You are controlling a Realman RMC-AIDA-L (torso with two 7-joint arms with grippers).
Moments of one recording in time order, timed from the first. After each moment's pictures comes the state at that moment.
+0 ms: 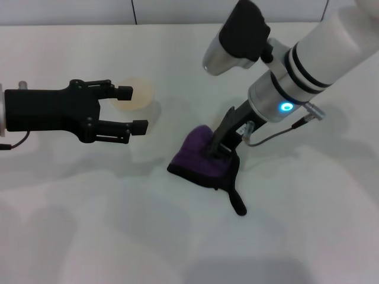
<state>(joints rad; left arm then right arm) -0.91 -2.08 2.85 -0.79 -0.21 1.93 -1.17 0.94 2.03 -1.69 -0.85 -2.13 -1.18 2.34</state>
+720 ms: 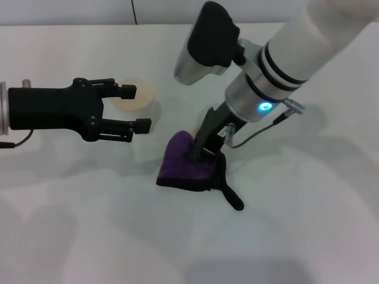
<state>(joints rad) -0.92 -2.08 2.85 -0.78 -0.21 1.92 -1.17 1.03 2.03 -1.81 -0.84 -2.08 -1.17 2.34</state>
